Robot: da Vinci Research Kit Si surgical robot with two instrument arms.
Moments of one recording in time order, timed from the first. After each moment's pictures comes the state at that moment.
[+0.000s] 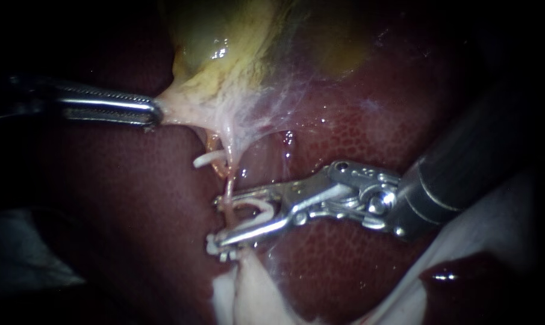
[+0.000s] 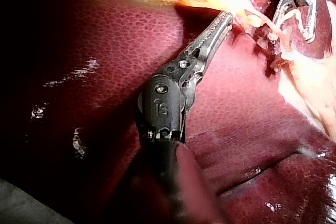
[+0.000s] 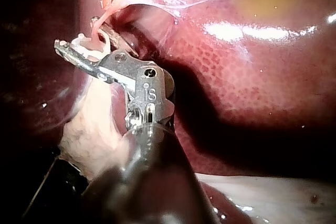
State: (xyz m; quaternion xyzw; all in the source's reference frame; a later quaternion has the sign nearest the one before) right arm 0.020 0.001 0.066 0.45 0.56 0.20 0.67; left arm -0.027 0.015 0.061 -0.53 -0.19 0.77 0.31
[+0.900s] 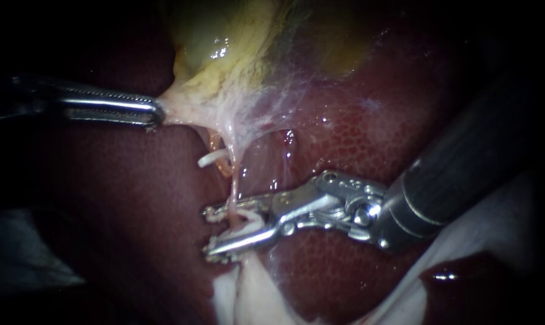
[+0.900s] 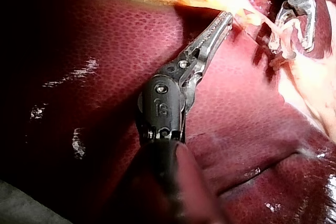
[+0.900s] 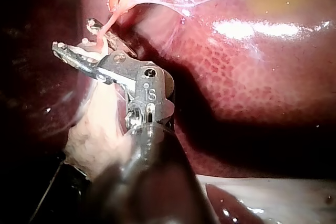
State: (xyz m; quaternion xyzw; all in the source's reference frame) right arm 0.021 -0.001 0.067 0.45 0.56 0.21 0.66; left arm -0.027 0.014 0.061 -0.53 -0.19 0.77 0.31
